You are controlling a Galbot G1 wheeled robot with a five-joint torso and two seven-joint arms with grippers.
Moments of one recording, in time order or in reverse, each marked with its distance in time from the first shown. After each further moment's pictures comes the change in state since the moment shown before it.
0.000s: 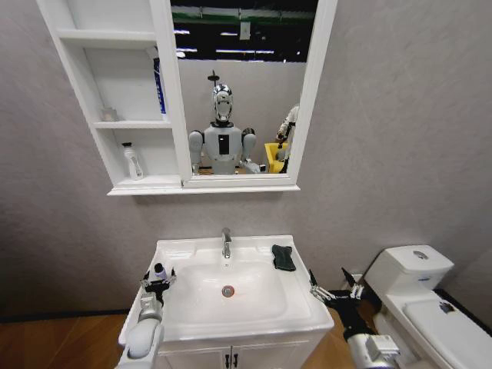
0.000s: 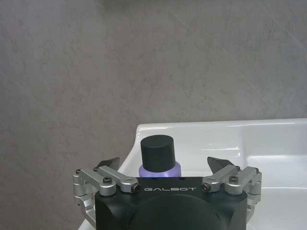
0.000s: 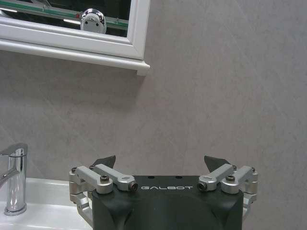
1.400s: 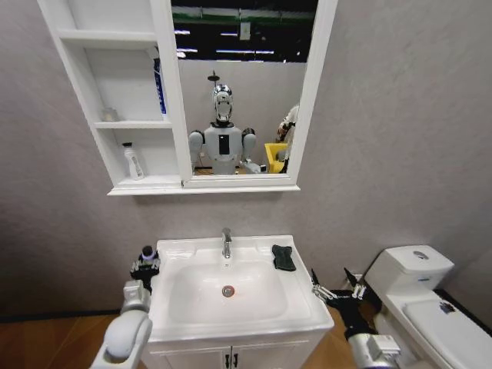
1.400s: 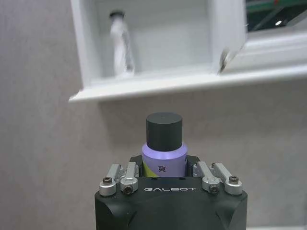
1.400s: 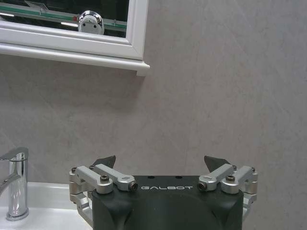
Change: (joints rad) left arm 0.092 0.330 0.051 -0.707 -0.322 0.385 -0.254; right arm 0.019 0.009 -0.021 -0.012 0.008 -0.010 0.013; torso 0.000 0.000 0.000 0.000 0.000
